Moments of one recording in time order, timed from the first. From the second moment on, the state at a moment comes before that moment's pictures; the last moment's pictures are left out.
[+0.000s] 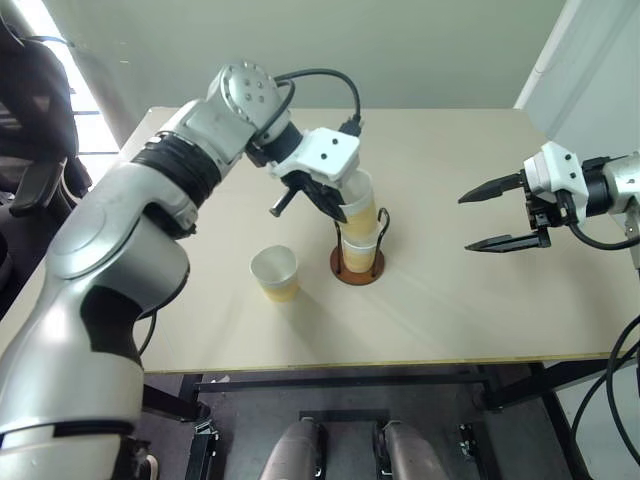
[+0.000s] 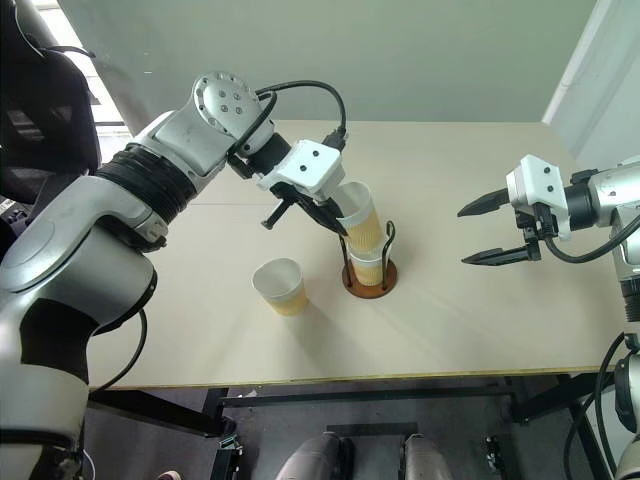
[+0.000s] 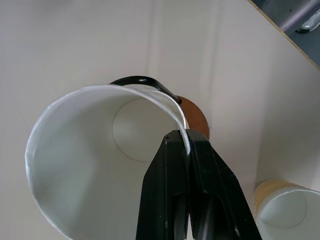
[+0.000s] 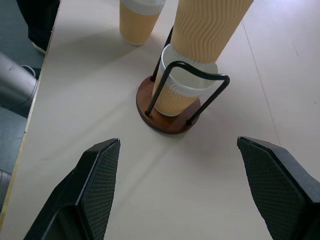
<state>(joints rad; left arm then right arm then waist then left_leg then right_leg) -1.63 0.60 -1.06 0.94 -0.47 -0.33 -1.58 -0.92 -0.96 0.13 0.36 0.27 0.05 1.61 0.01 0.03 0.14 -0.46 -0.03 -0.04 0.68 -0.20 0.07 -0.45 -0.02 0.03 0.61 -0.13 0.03</state>
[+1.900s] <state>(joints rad) -1.69 1.22 -1.34 0.33 -0.62 -0.15 -1.58 -0.87 -1.07 0.22 0.19 0.41 0.09 1.61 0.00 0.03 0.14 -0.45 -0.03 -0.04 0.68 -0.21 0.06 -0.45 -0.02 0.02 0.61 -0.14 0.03</state>
